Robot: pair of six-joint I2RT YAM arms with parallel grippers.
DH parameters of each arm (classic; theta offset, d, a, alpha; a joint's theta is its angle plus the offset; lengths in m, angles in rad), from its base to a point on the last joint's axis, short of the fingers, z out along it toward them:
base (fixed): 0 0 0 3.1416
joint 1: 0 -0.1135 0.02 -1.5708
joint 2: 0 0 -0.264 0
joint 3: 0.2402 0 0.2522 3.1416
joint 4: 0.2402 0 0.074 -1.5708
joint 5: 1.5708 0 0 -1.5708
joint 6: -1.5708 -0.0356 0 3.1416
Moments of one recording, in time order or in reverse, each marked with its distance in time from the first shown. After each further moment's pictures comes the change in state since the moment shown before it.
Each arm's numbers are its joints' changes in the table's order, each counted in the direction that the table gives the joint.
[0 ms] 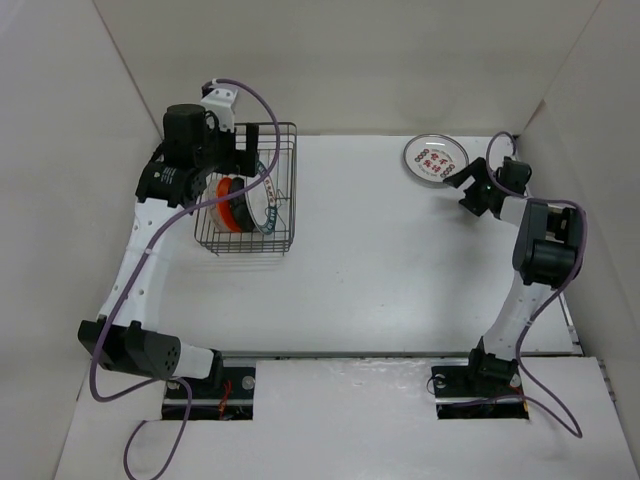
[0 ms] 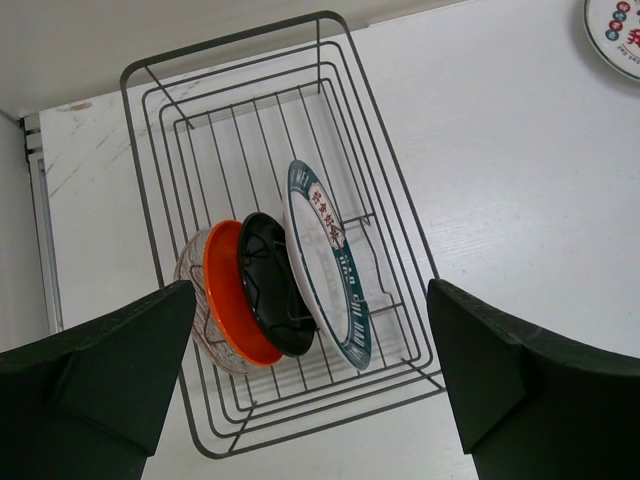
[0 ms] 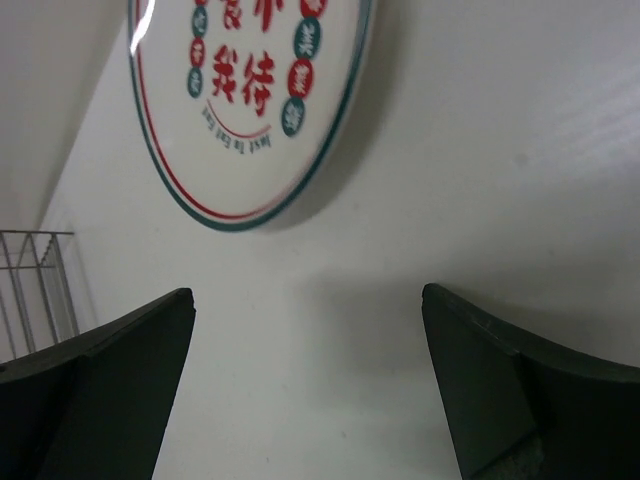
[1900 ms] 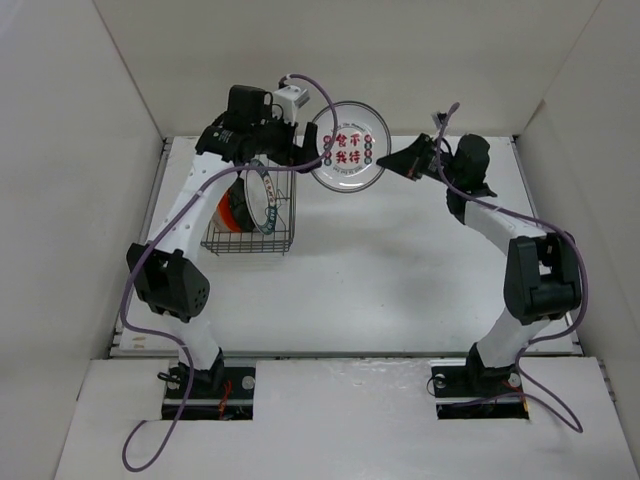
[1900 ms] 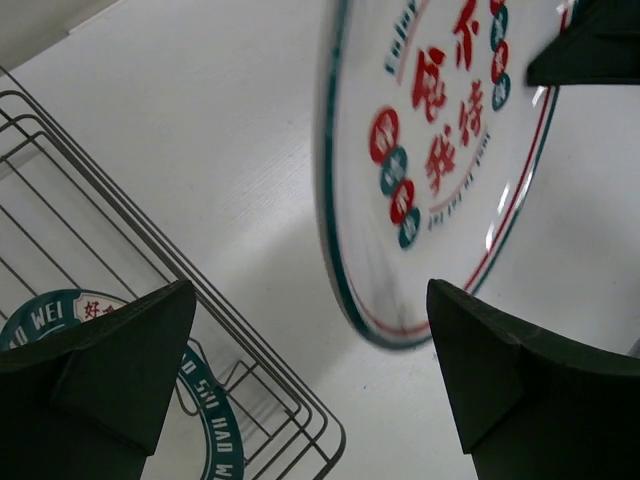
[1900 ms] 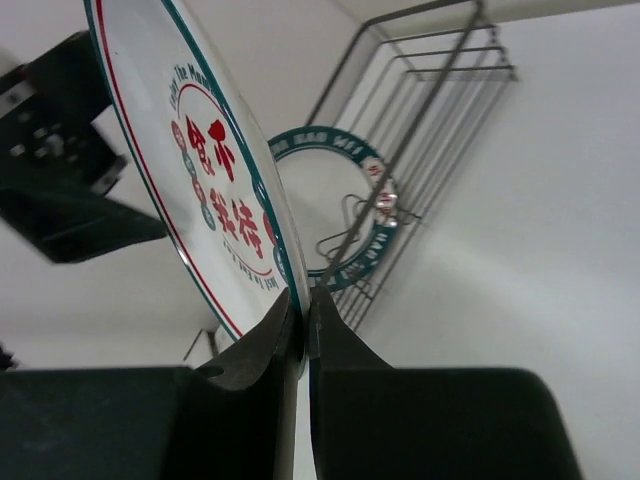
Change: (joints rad) left arm 0.137 -0.377 0.272 0.041 0.404 -0.031; right arm -0.374 0.290 -0.016 -0.325 -0.363 -0.167
